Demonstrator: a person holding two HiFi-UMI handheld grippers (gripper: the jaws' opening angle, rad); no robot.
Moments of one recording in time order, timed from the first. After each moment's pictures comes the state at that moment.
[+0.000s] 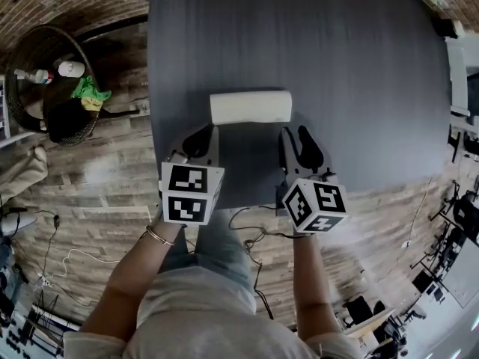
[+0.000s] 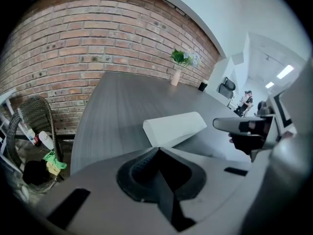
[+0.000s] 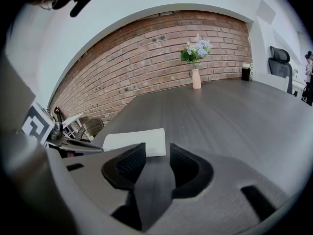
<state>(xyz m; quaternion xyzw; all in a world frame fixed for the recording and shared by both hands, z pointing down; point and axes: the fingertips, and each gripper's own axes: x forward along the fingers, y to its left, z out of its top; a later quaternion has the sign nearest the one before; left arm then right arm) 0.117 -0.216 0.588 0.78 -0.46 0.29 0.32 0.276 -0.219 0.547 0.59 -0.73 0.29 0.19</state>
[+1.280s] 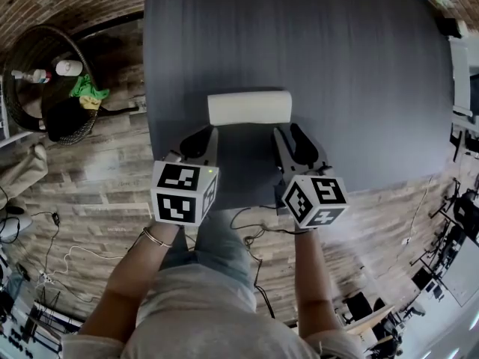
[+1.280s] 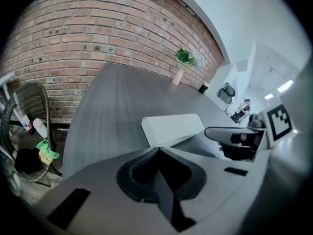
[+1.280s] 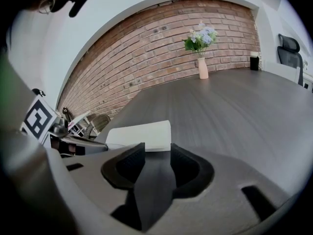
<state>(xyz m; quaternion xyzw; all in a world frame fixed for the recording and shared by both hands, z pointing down) 0.124 -0.214 0.590 0.77 -0.43 0.27 0.38 0.265 -0.221 0.568 0.54 -0.75 0.33 0.20</state>
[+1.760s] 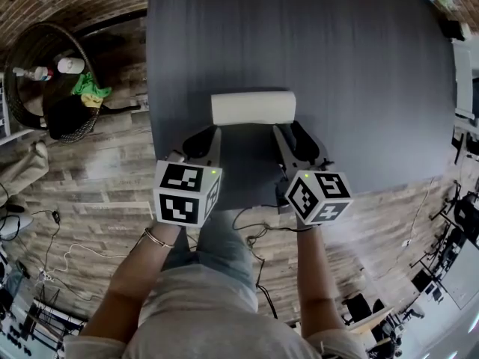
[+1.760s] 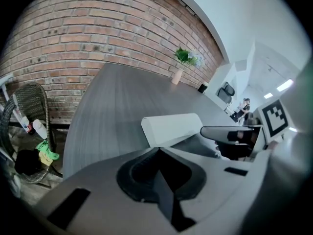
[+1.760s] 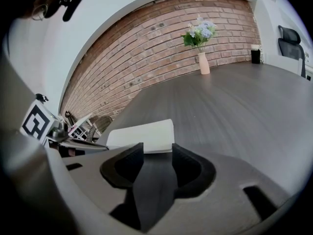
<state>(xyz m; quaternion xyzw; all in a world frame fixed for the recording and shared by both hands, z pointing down) 0.123 -0.214 0.592 0.77 -0.43 0.27 0.38 0.257 -0.227 0.576 0.53 -0.75 0.35 0.18</state>
